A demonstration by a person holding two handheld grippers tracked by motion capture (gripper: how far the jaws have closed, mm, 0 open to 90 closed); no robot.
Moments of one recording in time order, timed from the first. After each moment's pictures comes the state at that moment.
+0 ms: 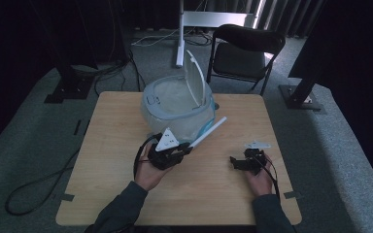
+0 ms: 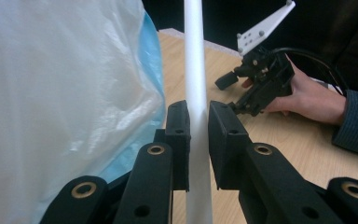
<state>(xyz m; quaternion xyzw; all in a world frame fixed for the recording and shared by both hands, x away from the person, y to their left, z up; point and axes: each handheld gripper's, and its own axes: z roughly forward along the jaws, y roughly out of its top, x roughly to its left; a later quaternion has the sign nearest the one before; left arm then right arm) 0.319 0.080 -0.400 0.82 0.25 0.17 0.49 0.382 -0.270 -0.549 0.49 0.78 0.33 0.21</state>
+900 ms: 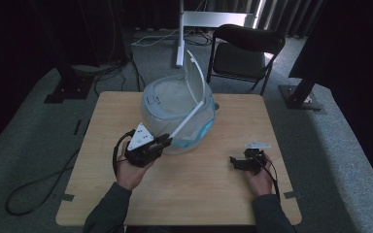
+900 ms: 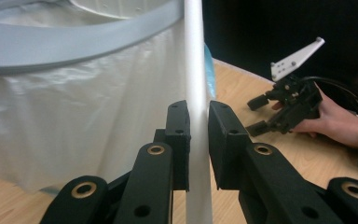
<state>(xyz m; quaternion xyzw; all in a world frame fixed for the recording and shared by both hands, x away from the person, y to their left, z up) 0.309 0.135 -0.381 0.77 0.30 0.22 0.52 0.382 -0.270 -0.549 0.49 0.78 0.33 0.21</state>
